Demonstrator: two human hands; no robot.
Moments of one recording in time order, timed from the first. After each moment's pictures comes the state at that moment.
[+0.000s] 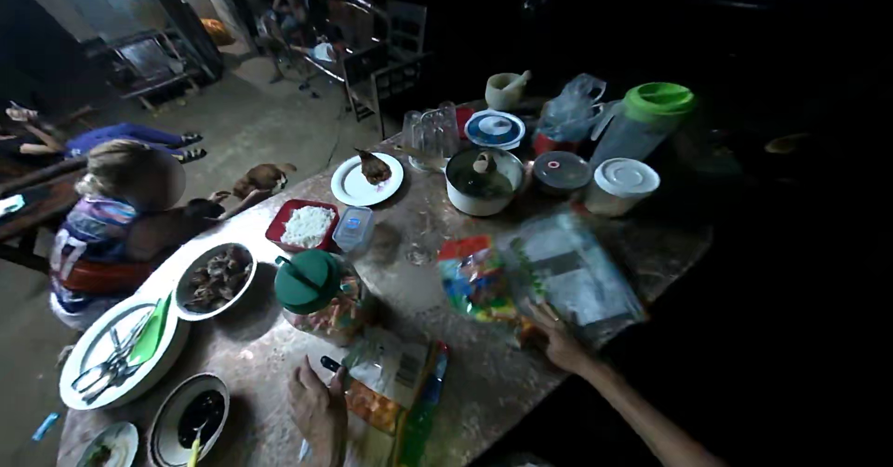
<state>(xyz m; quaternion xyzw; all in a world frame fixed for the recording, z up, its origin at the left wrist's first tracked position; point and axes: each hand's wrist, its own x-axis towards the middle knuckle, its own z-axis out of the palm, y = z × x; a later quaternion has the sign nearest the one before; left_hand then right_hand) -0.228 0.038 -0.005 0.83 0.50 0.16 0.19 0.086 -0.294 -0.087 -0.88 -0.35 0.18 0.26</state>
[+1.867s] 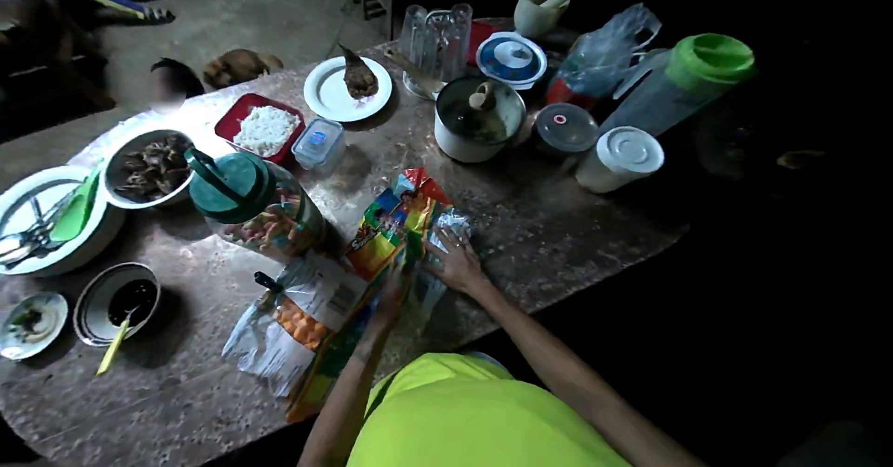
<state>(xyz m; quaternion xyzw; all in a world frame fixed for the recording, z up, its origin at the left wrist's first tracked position) -0.079 -0.097 -0.010 0.75 0.37 -0.03 0.54 0.126 -0.194 -0.100 -0.83 -0.51 0.18 0.13</state>
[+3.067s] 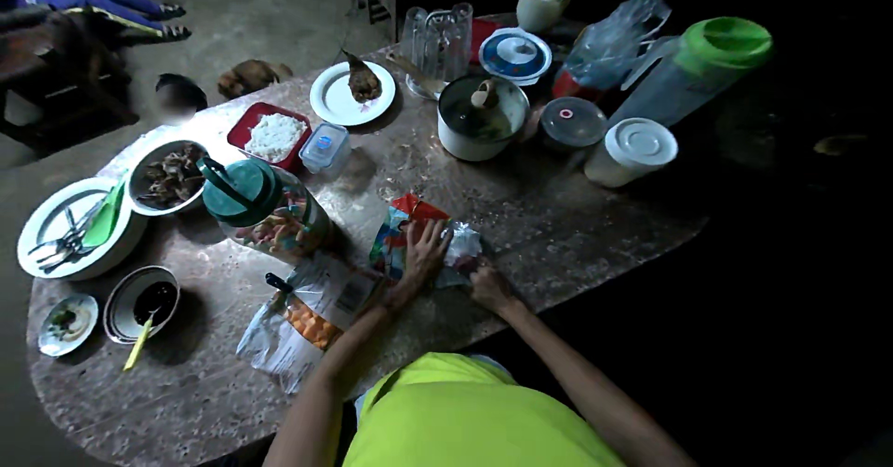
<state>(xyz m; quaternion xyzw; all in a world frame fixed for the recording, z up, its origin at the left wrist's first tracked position) 0.030 -0.081 -0.080 0.98 0.08 0.18 0.08 0.110 -0.254 -0.090 -0.83 -0.50 0.17 0.18</state>
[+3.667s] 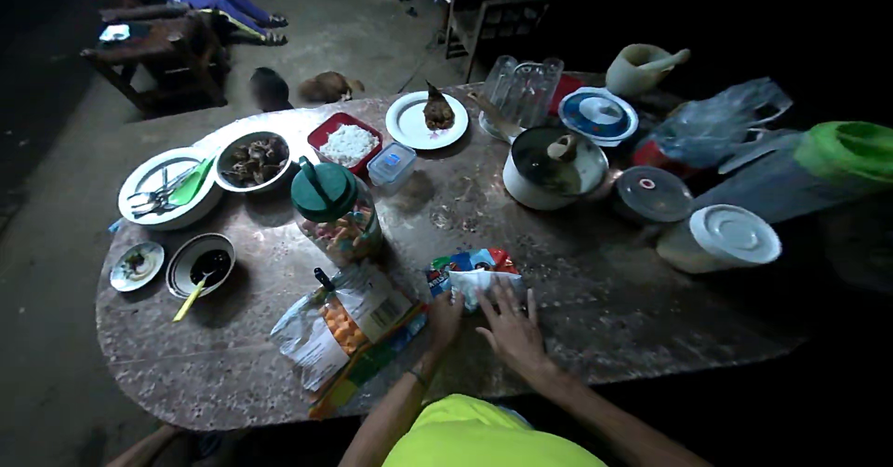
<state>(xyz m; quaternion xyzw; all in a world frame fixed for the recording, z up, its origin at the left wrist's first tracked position) -0.014 -0.101 -0.075 0.68 0.49 0.07 0.54 0.071 -0.220 -0.018 -0.82 -0.56 0.09 0.06</state>
